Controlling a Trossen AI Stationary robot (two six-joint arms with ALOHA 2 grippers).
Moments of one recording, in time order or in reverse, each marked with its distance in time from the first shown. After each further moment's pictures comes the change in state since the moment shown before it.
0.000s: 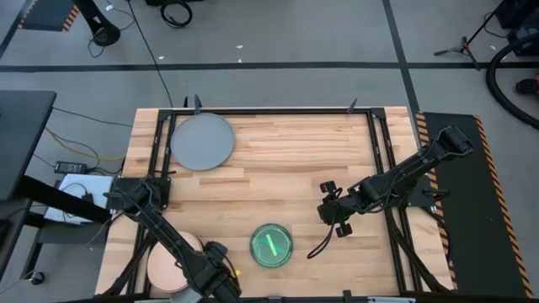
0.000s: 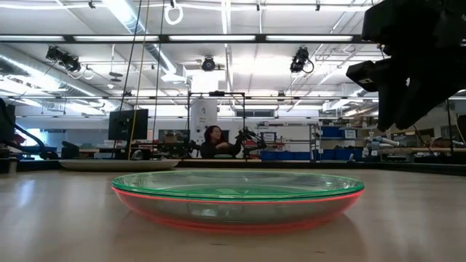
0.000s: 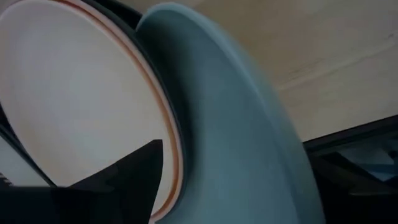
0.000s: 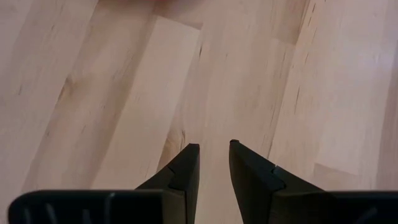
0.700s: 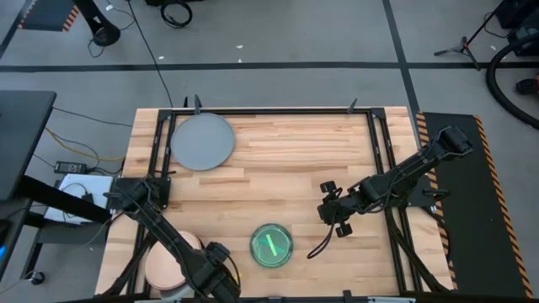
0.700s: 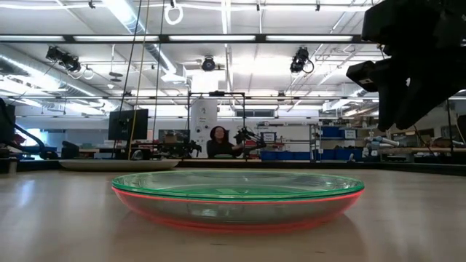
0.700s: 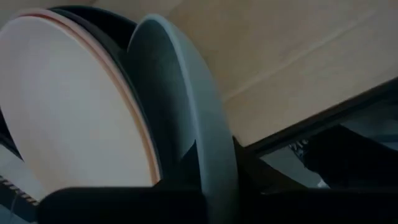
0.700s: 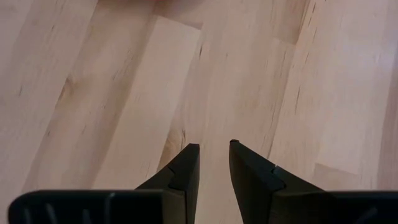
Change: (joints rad) left arm 0.003 -0.009 0.002 0.031 0.001 0.143; right arm 0.000 0.000 0.000 -0.001 -0.001 0.003
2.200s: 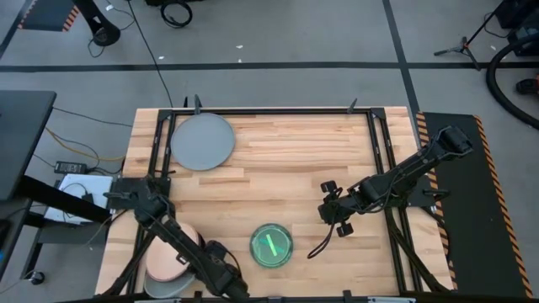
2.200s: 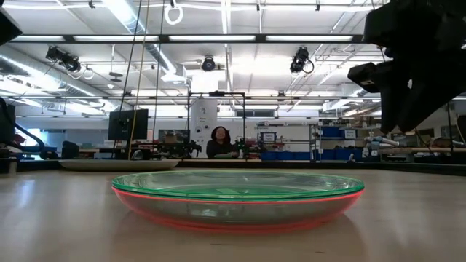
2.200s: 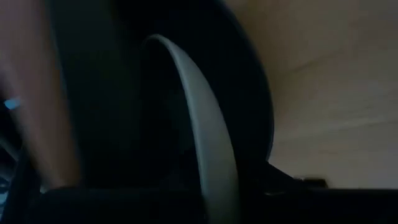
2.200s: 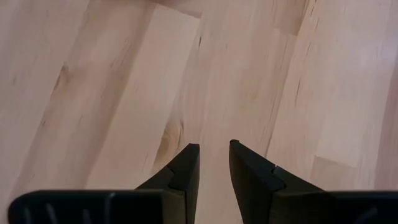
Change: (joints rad) left arm 0.010 0.191 0.002 -0.194 0.155 0.061; right arm -0.002 0.000 0.000 -0.024 0.000 -0.009
